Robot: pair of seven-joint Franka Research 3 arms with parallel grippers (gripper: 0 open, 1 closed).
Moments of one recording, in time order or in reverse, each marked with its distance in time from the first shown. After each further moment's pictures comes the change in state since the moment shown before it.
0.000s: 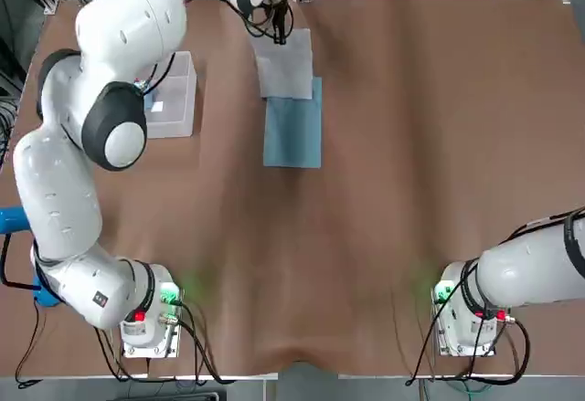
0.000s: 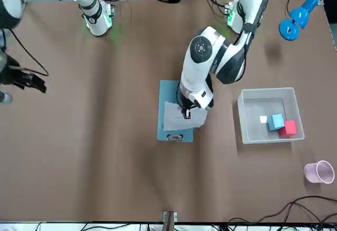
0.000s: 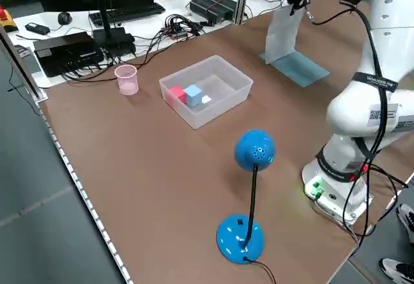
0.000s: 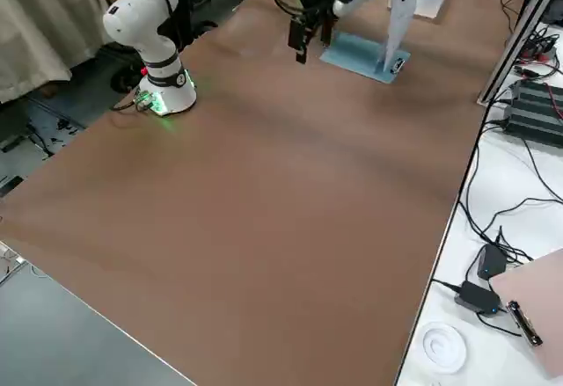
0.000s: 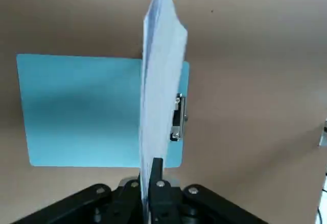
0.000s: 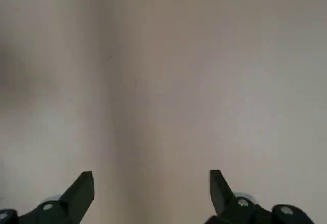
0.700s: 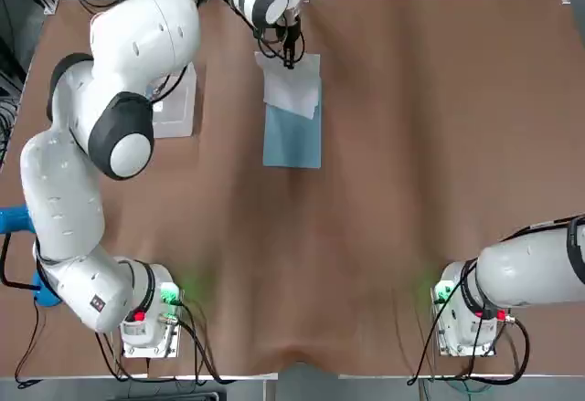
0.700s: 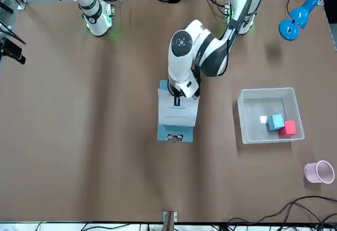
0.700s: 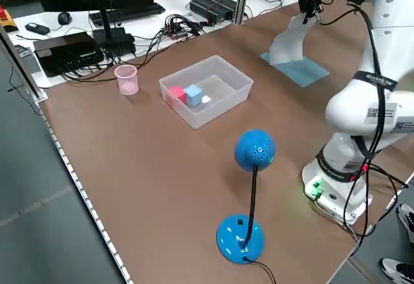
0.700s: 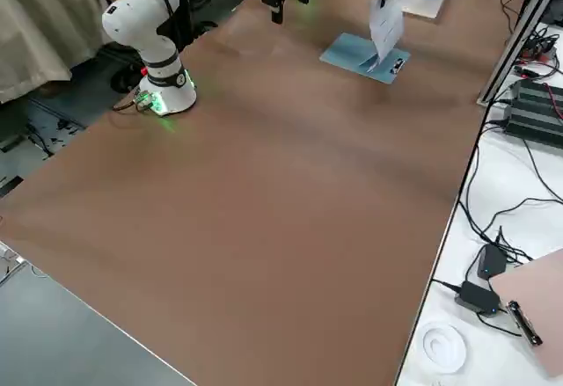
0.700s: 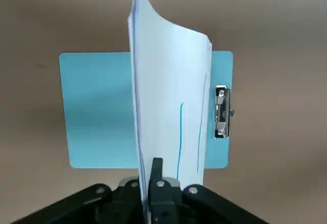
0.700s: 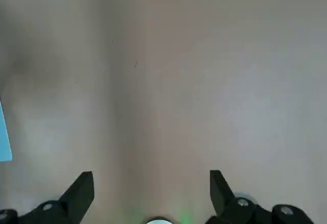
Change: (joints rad) left arm -0.061 0.010 0.002 0.002 0.000 -0.097 -0.019; right arm -0.029 -0.054 0.016 0.117 0.005 -0.197 -0.049
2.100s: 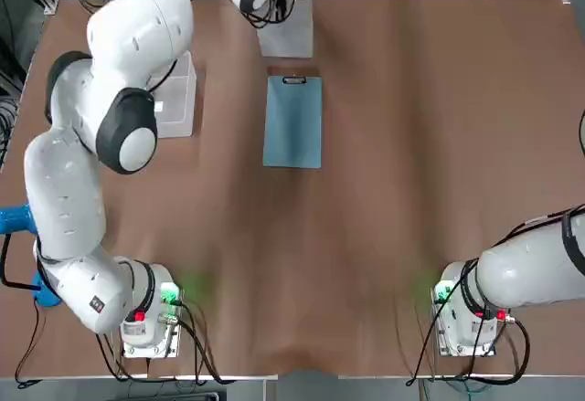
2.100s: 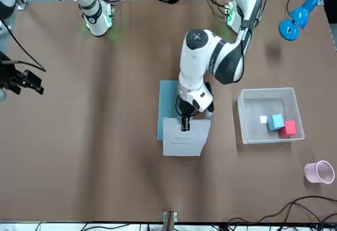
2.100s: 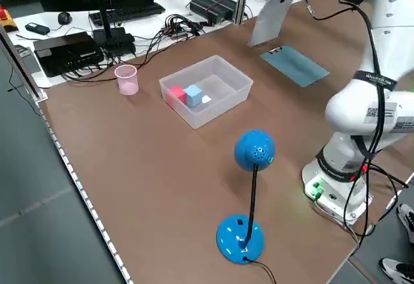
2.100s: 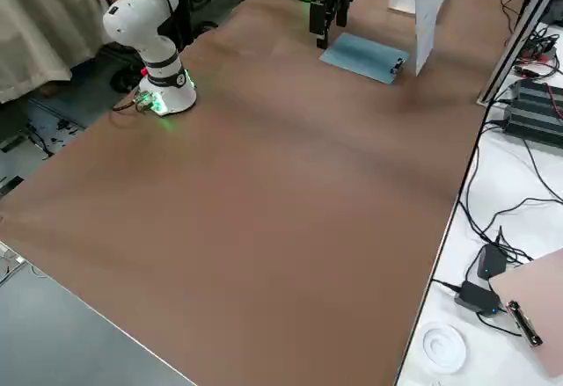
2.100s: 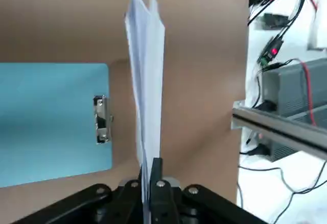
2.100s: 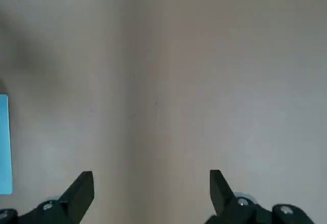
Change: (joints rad) left arm -0.036 0.023 0.128 0.039 0.171 0.291 -0.026; right arm 0.052 0.090 0.013 -0.056 0.034 0.245 -0.004
